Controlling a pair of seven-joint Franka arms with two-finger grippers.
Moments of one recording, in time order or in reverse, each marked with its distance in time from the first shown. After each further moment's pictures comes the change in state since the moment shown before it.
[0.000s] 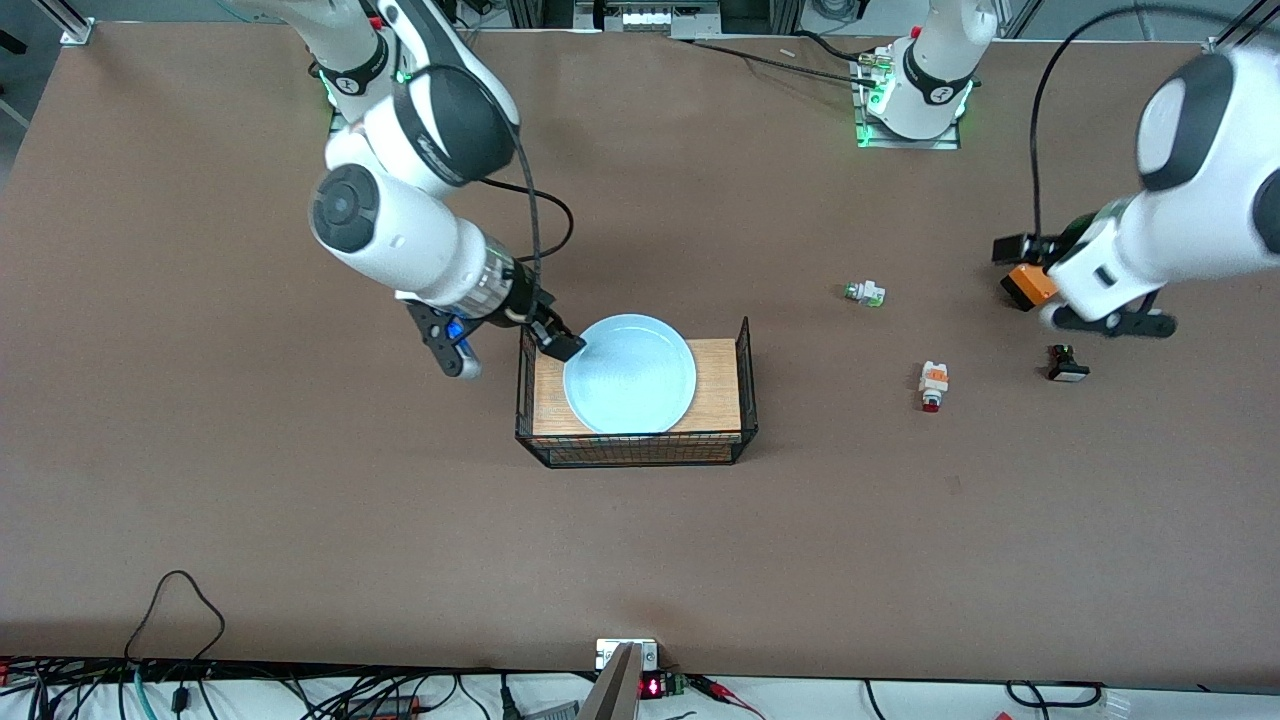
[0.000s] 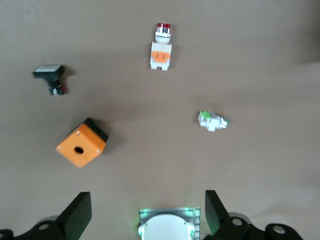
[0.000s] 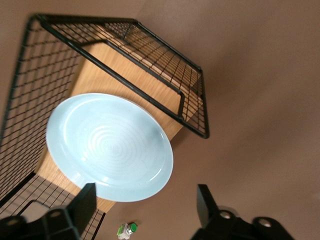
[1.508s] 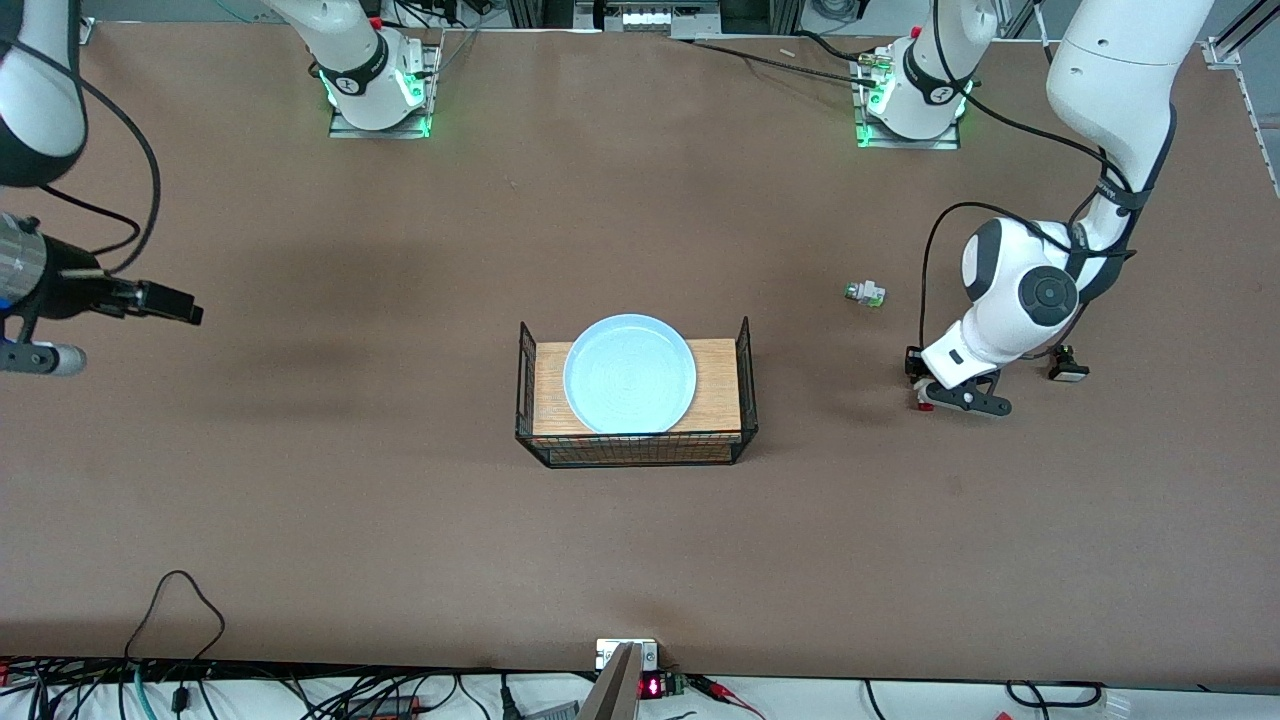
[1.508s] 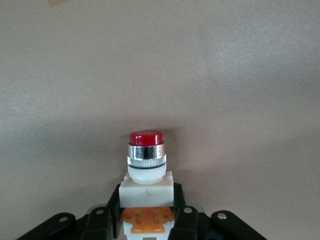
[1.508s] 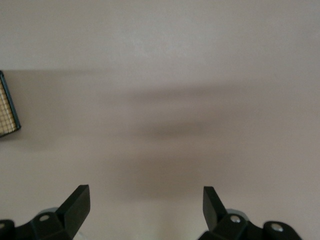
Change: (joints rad) left arm -0.007 0.284 -0.001 -0.403 0.012 1.041 0.125; right arm -0.448 -0.183 -0.120 0.022 -0.351 -0.430 -1.233
